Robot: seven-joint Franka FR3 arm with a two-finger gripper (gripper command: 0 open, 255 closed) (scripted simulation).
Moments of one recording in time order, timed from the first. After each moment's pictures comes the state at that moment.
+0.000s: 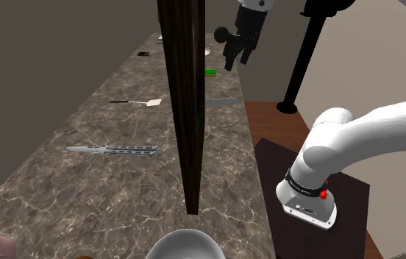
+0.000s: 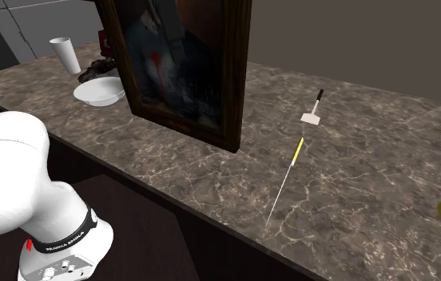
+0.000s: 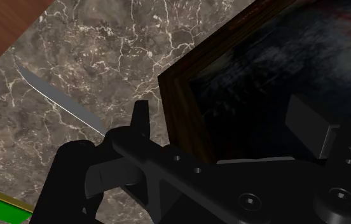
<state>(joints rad) -0.01 -0.83 0.00 -2.31 0.08 1.65 0.05</state>
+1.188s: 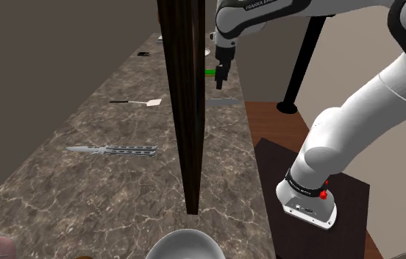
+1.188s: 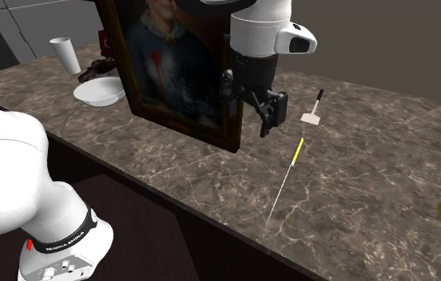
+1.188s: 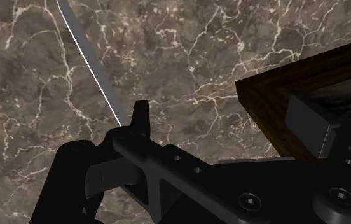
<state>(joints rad) 0.03 -0.34 -0.23 -2.27 -0.04 1.94 -0.47</state>
